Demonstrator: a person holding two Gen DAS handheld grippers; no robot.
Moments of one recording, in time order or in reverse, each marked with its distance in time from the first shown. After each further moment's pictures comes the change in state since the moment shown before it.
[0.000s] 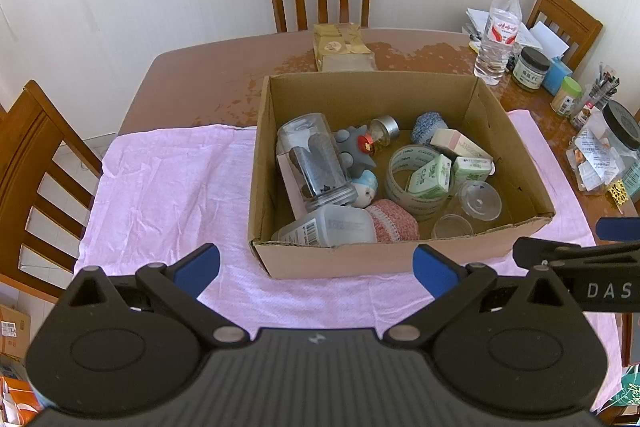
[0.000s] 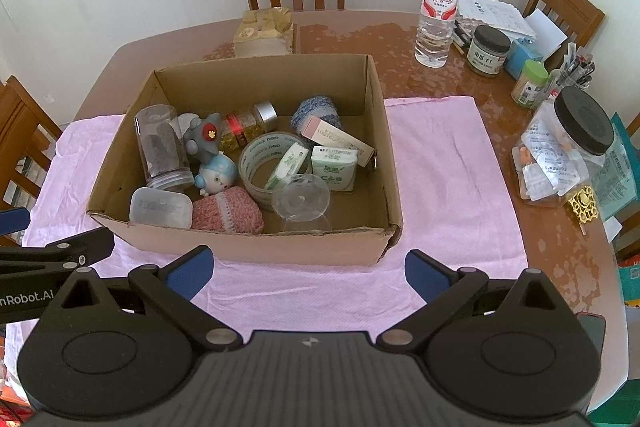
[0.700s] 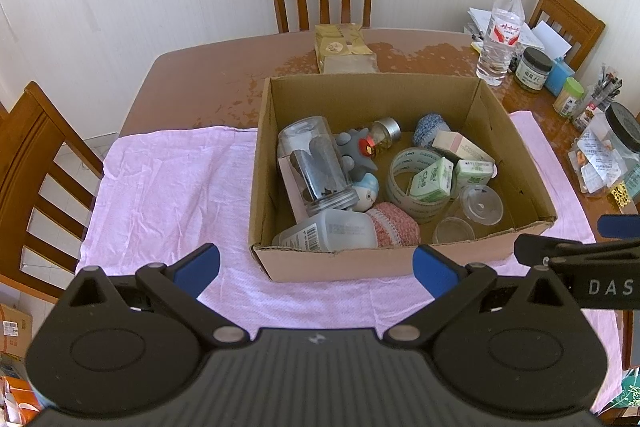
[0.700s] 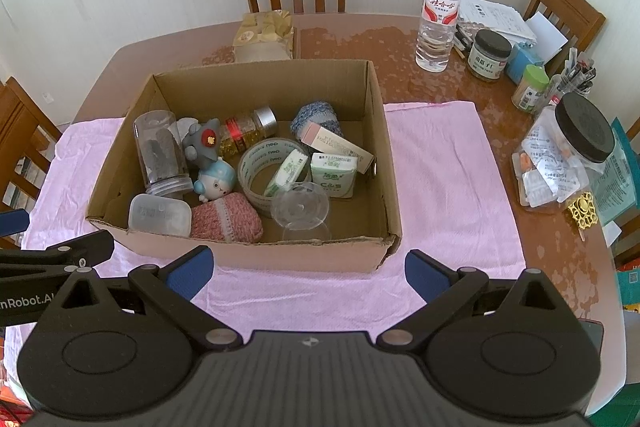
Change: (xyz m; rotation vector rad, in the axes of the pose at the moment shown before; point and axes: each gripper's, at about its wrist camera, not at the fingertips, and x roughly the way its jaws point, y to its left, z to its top) left arm 0.001 0.000 0.004 0.001 0.002 0.004; right arm 0.001 0.002 0.005 0.000 -0.002 -0.004
